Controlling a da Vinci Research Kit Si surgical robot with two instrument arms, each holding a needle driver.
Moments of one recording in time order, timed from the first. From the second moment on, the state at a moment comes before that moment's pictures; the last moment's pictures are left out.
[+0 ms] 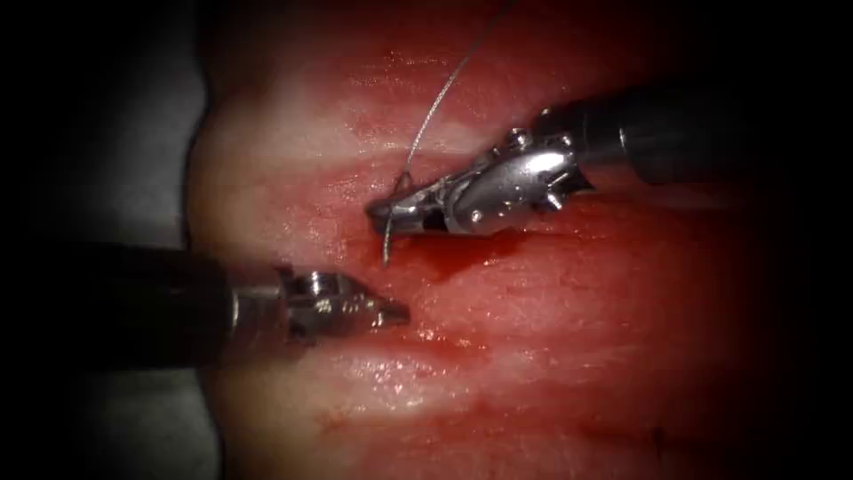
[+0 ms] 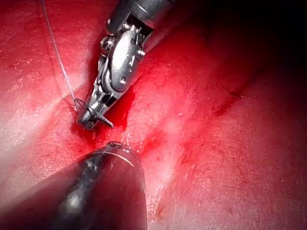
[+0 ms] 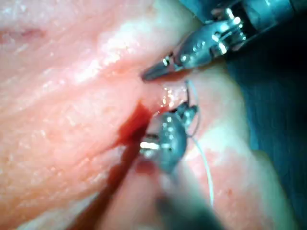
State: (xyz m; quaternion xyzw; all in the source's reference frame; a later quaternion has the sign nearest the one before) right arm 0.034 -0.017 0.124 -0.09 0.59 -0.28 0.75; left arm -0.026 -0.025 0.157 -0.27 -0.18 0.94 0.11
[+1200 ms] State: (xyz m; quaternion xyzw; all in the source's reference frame) right arm 0.032 -0.015 0.125 0.01 0.64 -0.07 0.77; left arm -0.026 -0.025 0.159 -0.27 -0.17 0.94 0.11
